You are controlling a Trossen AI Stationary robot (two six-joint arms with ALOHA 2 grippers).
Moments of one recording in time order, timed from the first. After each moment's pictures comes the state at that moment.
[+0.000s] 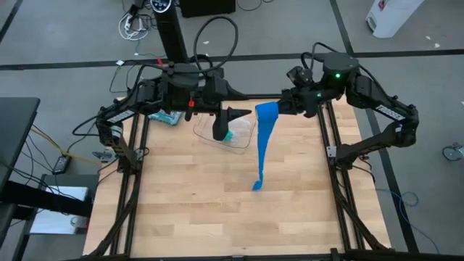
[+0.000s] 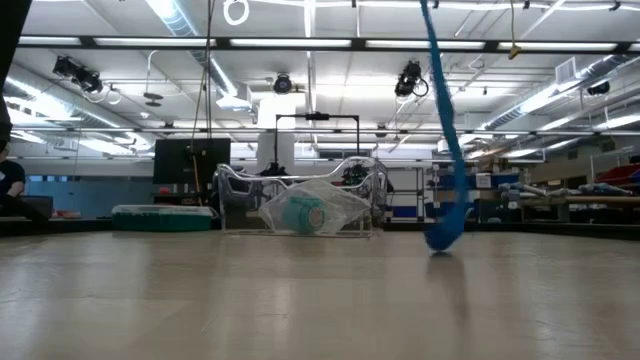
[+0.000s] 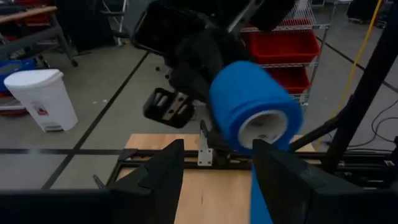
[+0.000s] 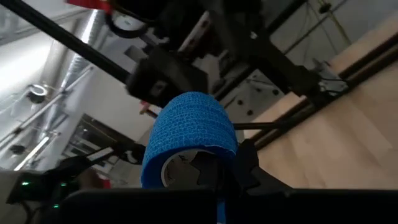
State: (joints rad) left arm 0.04 1.74 2.36 -0.81 -0.06 0.03; right arm -0.25 1.25 1.66 -0.53 -0.54 0.82
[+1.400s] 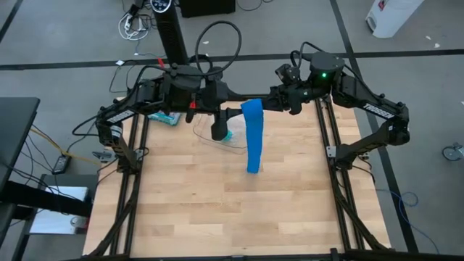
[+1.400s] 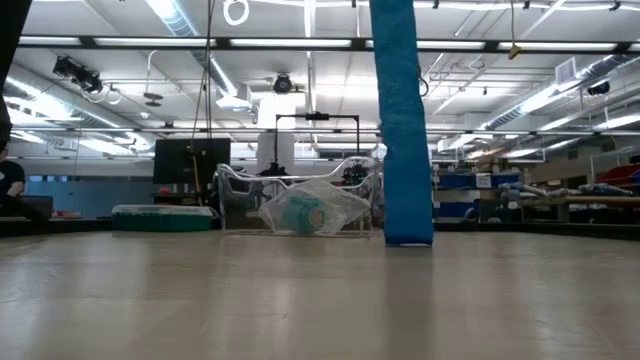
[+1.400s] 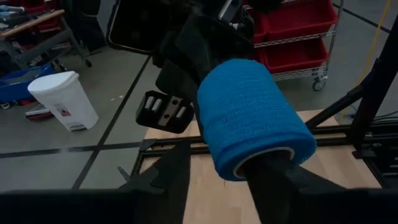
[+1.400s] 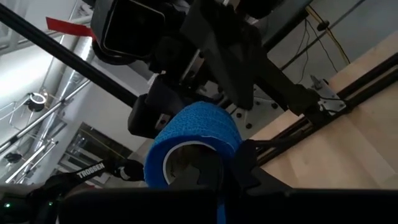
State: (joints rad) left arm 0.04 1.75 2.36 -0.87 -0.11 0.15; right arm -0.25 1.32 1.66 -0.40 -0.51 0.83
